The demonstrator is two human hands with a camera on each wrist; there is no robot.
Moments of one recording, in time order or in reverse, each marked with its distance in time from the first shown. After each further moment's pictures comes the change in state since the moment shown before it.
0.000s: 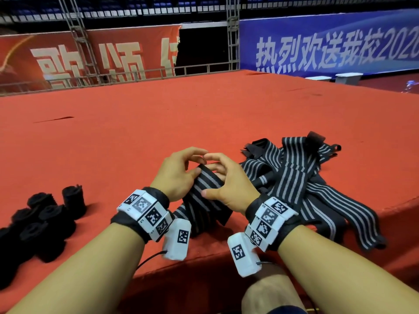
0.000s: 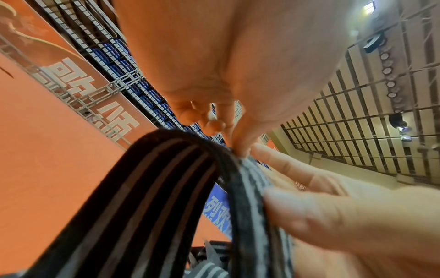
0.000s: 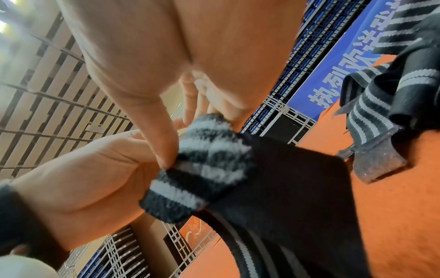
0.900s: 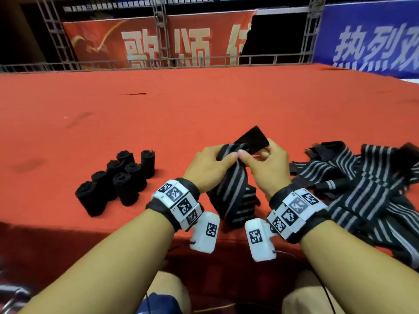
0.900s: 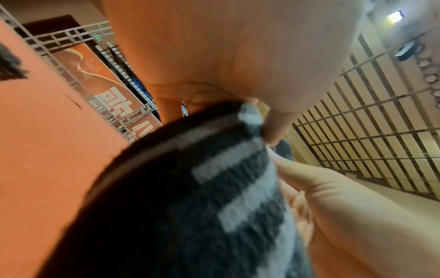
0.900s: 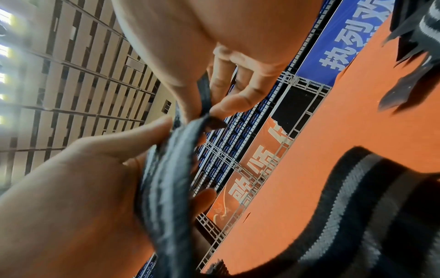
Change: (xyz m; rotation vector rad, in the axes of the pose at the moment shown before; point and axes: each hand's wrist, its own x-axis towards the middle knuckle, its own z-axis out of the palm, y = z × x) left_hand -0.063 -0.022 -0.050 -0.112 0.099 -0.224; right_hand 0.030 -0.013 0.075 0.063 0.277 -0.084
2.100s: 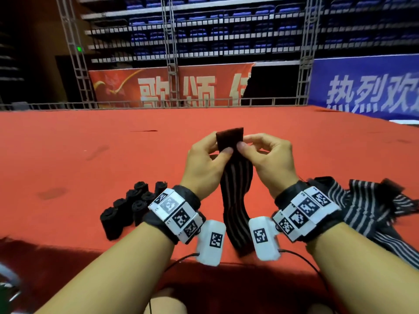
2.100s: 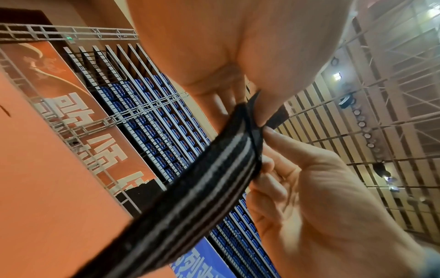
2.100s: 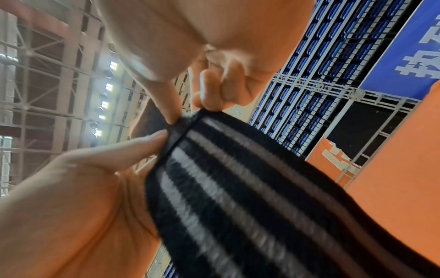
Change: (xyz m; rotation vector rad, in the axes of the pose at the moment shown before) left_hand -0.036 0.090 -0.050 -0.247 0.353 0.466; right_hand -0.008 -0.141 -0.017 0.132 -0.063 -0.299
